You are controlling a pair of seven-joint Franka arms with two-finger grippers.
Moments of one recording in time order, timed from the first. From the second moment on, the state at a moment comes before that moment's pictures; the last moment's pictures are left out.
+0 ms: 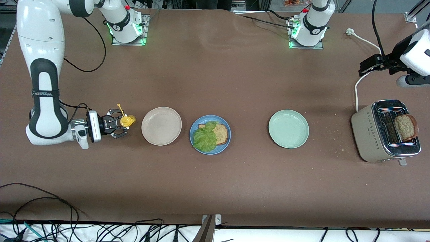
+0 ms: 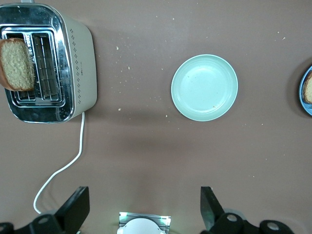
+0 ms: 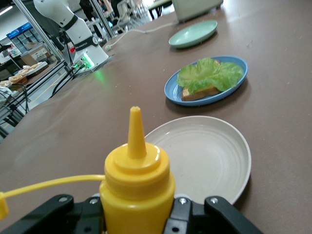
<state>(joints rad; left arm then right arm) -0.10 0.04 0.05 -1.47 -0.01 1.36 -0.13 0.19 0.77 -0.37 -1.58 1.09 1.45 -2.08</state>
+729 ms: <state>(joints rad) -0.10 0.05 0.05 -1.47 -0.01 1.36 -0.13 0.53 0.76 -0.37 -1.27 0.63 1.69 -1.43</state>
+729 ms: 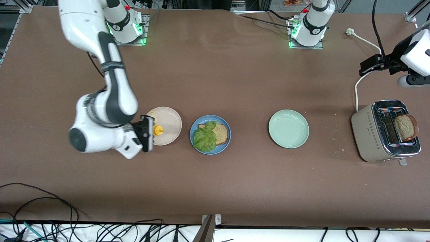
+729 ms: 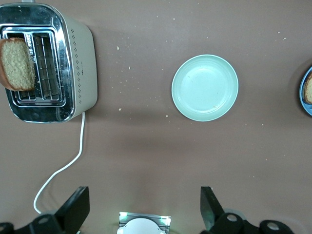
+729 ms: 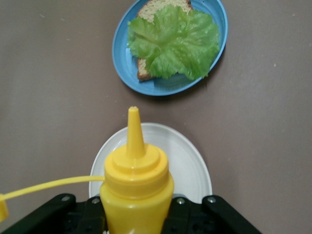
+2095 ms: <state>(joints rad) -0.10 0.05 0.05 -1.47 -0.01 1.36 -0.13 0.95 0.79 -0.37 -1.24 -0.24 1.81 -0.88</state>
